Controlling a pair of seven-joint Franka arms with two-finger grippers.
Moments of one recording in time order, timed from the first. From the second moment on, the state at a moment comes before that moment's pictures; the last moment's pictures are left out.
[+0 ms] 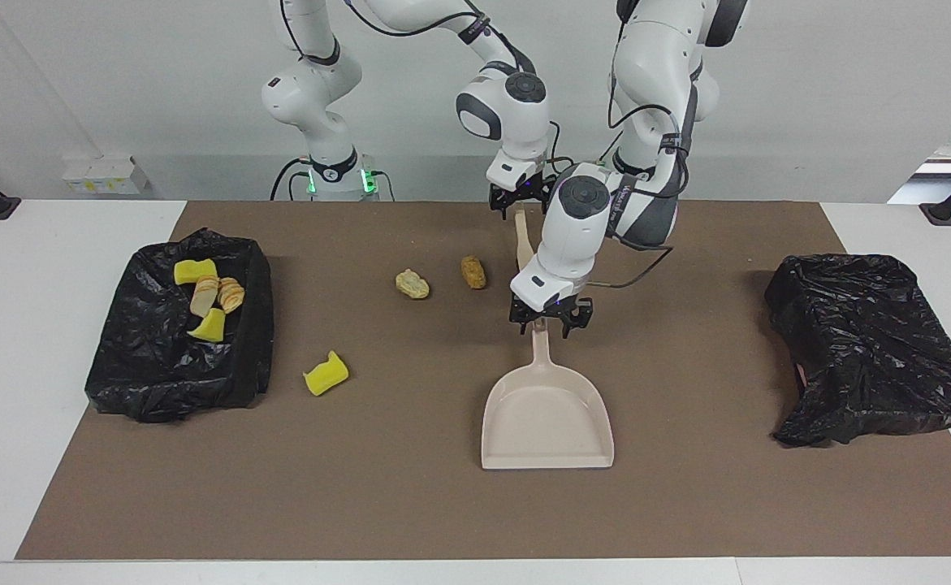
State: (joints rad) left arm -0.55 0.34 -0.01 -1.80 -0.03 2.22 -0.40; right arm 0.87 0.10 0.14 -2.20 0.14 2.32 0.82
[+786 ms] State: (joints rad) left arm -0.49 0.33 0.02 -1.78 -0.03 2.23 -0.22; right arm 0.86 0.09 0.12 -2.20 0.13 2.33 0.89
